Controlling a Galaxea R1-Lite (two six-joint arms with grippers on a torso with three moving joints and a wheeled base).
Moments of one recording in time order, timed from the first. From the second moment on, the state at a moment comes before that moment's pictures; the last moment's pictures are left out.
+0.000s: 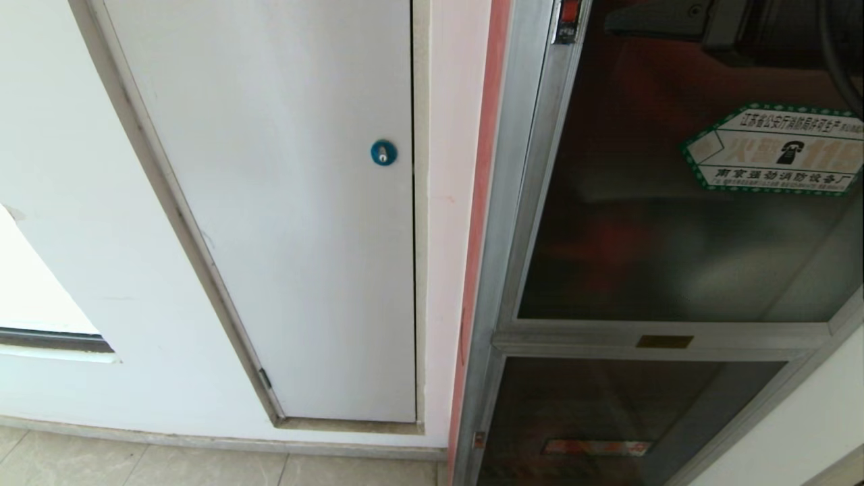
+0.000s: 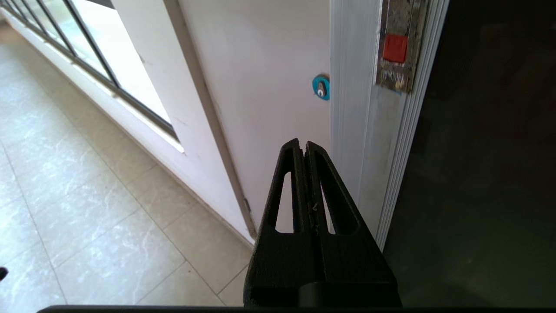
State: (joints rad) left arm 0.01 0.00 0.00 -0.04 -0.01 0.01; right arm 0.39 1.55 -1.74 0.14 0.31 0.08
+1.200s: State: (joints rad) left arm 0.01 0.00 0.00 -0.04 -0.01 0.01; right arm 0.36 1.76 -1.95 0.05 0.28 0.07
